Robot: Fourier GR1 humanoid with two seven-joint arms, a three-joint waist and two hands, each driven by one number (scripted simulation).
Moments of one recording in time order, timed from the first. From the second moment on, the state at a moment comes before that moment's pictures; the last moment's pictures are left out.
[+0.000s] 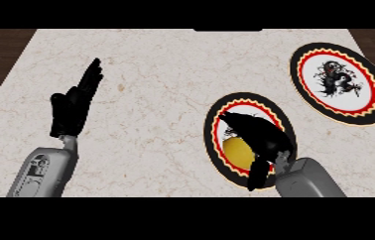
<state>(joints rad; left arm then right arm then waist) -0.27 0.26 -0.05 -1.39 -0.01 0.10 0.09 -0.28 -0.26 0.44 -1.57 0.63 0.56 0.40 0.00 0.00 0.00</state>
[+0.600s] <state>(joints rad) -0.28 0.21 -0.02 -1.38 -0.06 0.08 0.09 -0.28 -0.24 0.39 -1.46 0.78 0.45 0.21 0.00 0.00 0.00</state>
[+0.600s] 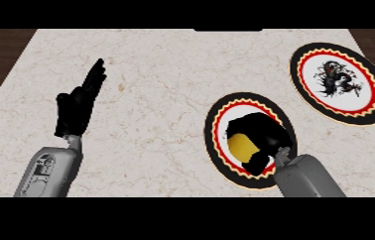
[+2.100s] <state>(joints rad) -0.25 0.20 -0.03 -1.44 -0.07 0.06 0.10 -0.38 -1.03 -0.51 -0.65 0.47 0.21 -0.85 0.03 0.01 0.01</state>
